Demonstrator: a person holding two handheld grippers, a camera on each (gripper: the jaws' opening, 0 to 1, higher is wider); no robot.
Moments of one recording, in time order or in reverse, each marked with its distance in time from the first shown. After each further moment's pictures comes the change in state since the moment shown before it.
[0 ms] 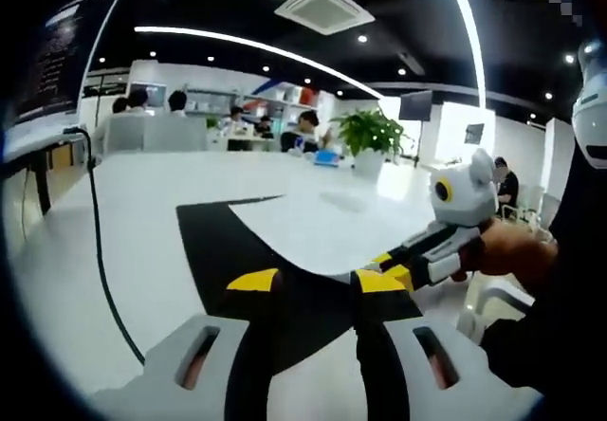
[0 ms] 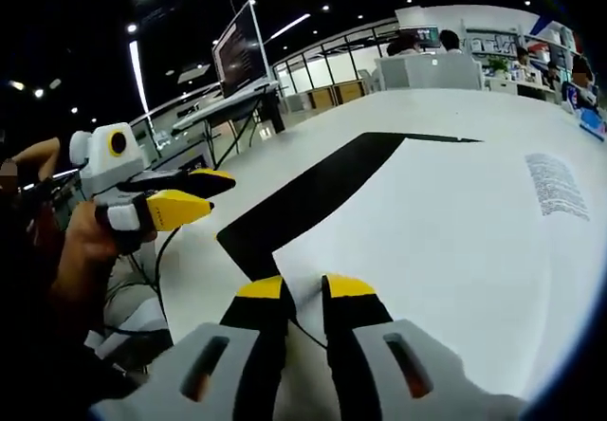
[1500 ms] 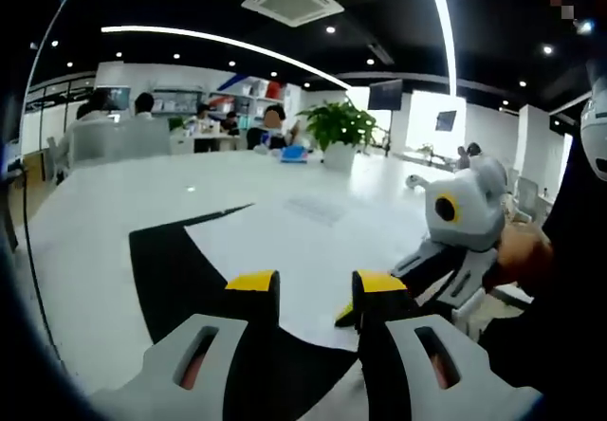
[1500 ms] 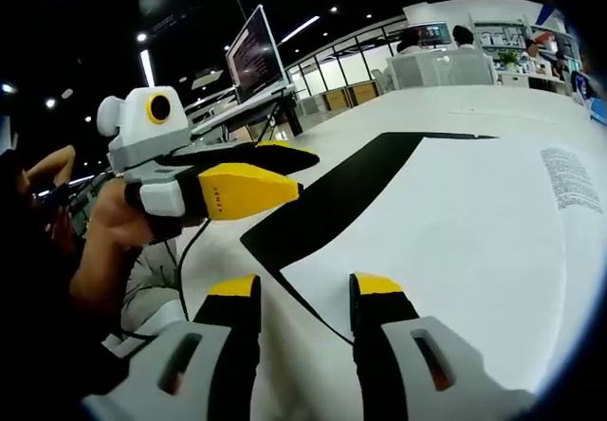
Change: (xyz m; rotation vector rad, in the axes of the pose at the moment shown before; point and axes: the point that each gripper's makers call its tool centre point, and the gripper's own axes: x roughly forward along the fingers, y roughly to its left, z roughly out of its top) left arm 0.066 -0.029 0.015 0.085 0.069 -0.147; right arm -0.002 0.019 0.001 0.017 -0.011 0.087
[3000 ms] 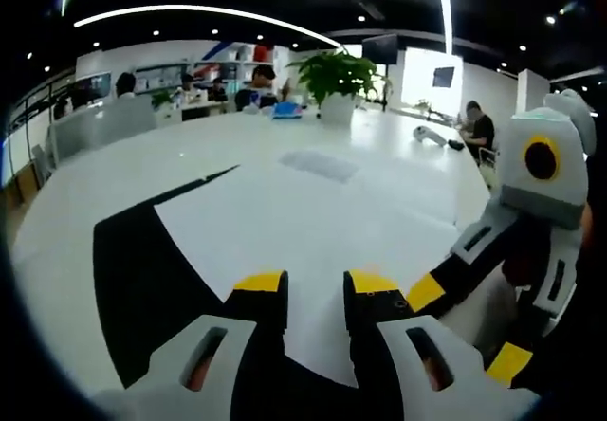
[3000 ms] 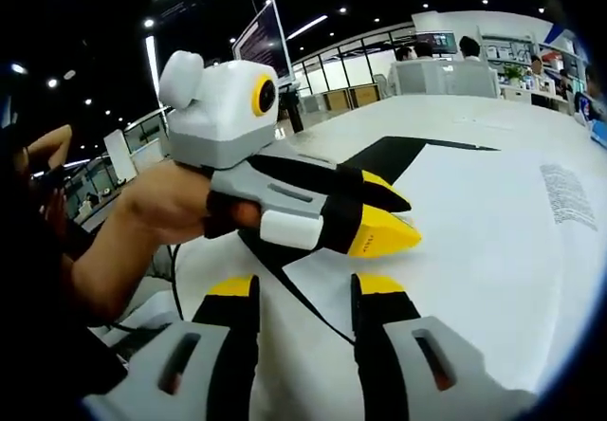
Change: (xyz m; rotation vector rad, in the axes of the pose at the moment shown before) left arm 0.062 0.015 -0.047 0.065 0.197 -0.003; right arm 0.001 0.000 -0.002 -0.064 0.012 -0.027
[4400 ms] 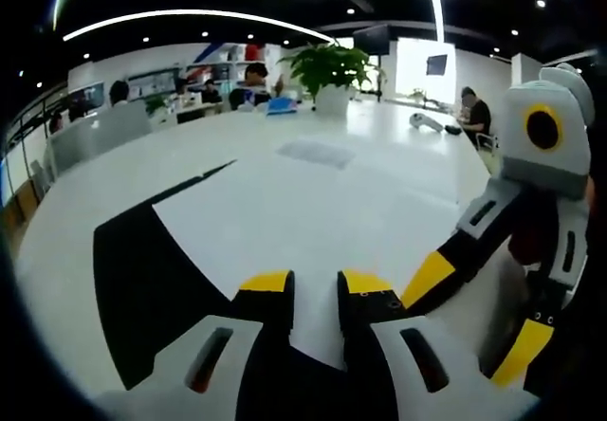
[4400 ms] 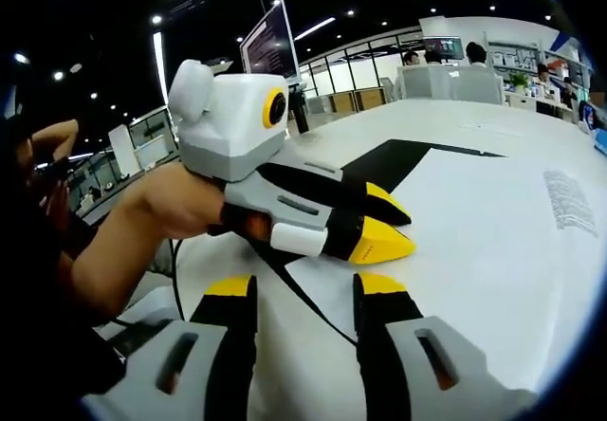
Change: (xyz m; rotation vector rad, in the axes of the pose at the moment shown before) left arm -0.003 -0.004 -0.009 0.061 0.028 -0.007; right arm -0.001 0.004 -0.001 -0.029 -0.005 0.019
